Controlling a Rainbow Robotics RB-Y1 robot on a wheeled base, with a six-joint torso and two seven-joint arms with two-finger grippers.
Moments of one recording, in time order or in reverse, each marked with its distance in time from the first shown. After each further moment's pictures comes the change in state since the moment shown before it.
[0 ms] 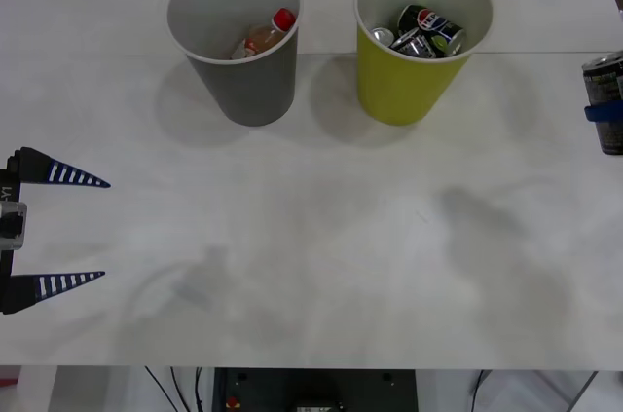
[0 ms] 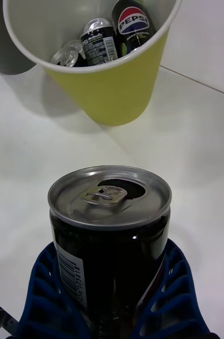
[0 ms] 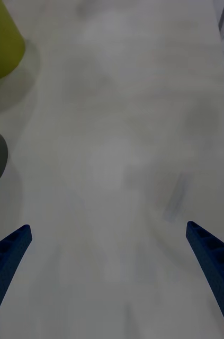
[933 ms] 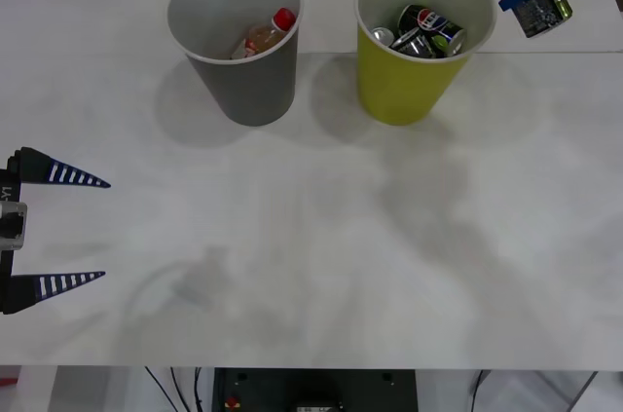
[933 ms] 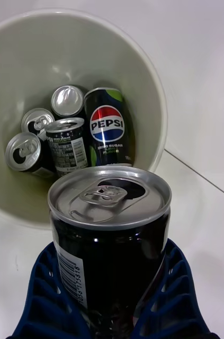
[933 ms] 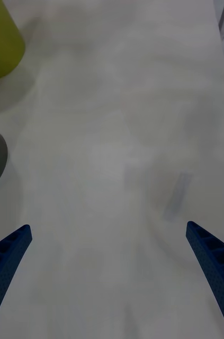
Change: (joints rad) right arm -0.930 0.285 0.607 0.611 0.405 -0.183 0.065; left arm 0.000 0.000 0.000 0.000 0.000 0.000 0.000
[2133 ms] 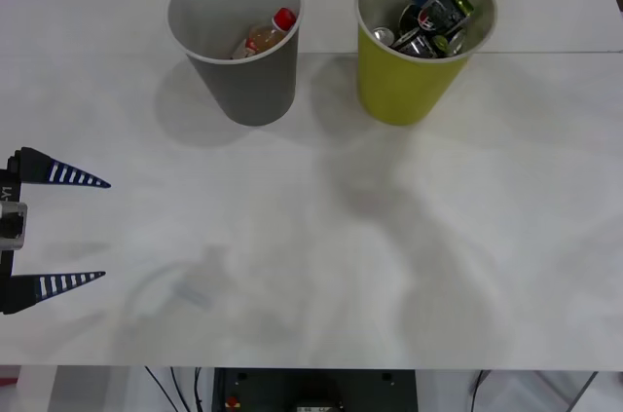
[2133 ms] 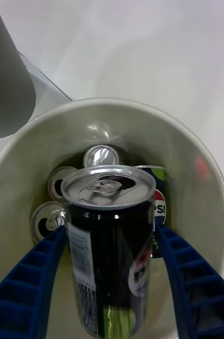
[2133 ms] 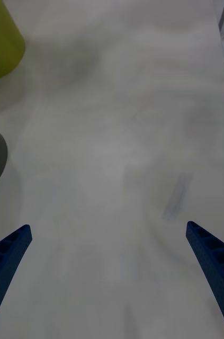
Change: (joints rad) right arm -0.182 0.260 0.060 0.287 0.156 0.065 0.142; left arm 0.000 0.000 0.000 0.000 0.000 0.000 0.000
